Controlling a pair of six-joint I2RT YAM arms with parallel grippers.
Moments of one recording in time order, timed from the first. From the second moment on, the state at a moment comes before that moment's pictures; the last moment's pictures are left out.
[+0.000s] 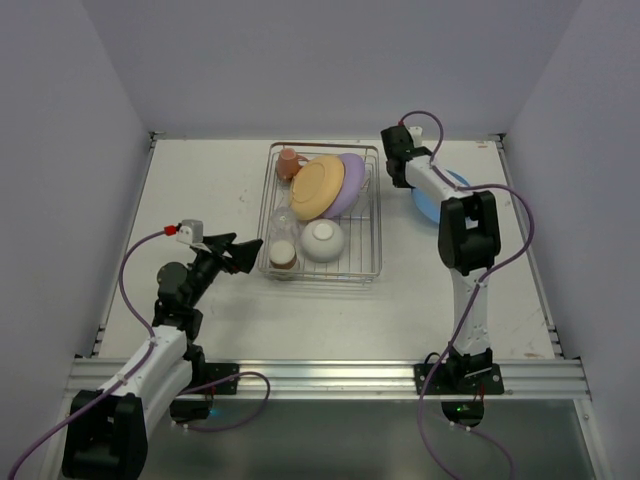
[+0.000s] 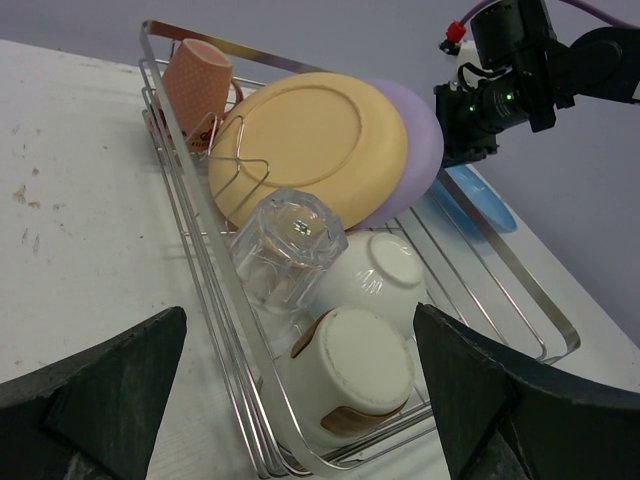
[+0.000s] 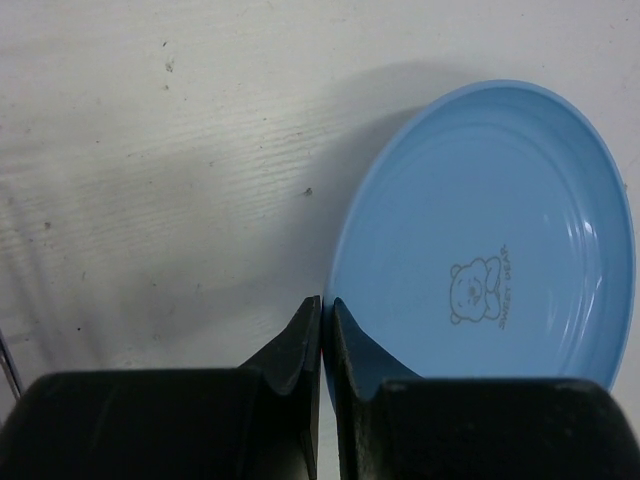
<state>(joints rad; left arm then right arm) -0.11 0.79 0.12 0.72 0.38 -0.49 0.27 2.22 1.83 -0.60 0.59 0.28</state>
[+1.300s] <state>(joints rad) -0.11 0.80 0.12 0.72 0.38 -0.49 0.23 2.17 1.76 -0.64 0.54 0.29</state>
